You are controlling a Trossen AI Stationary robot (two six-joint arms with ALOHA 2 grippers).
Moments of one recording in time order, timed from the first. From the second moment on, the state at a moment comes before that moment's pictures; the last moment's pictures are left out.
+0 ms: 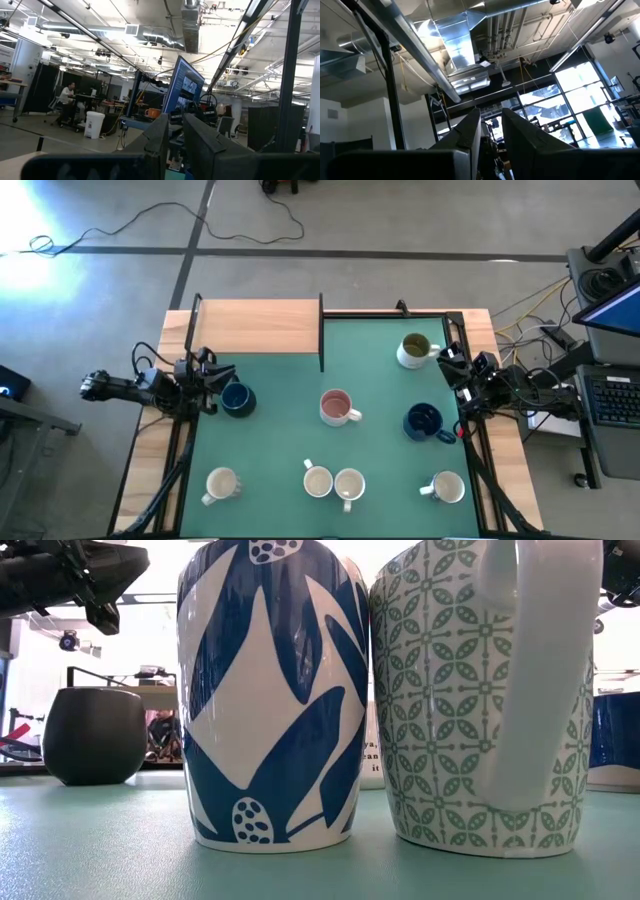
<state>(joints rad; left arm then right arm) -0.18 0.03 0.02 0.50 -0.41 -0.01 -0.06 0.03 0.01 0.64 0.08 0.29</state>
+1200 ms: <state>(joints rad) -0.18 0.03 0.02 0.51 -0.41 -0.17 -0.06 0.03 0.01 0.64 0.08 0.29</state>
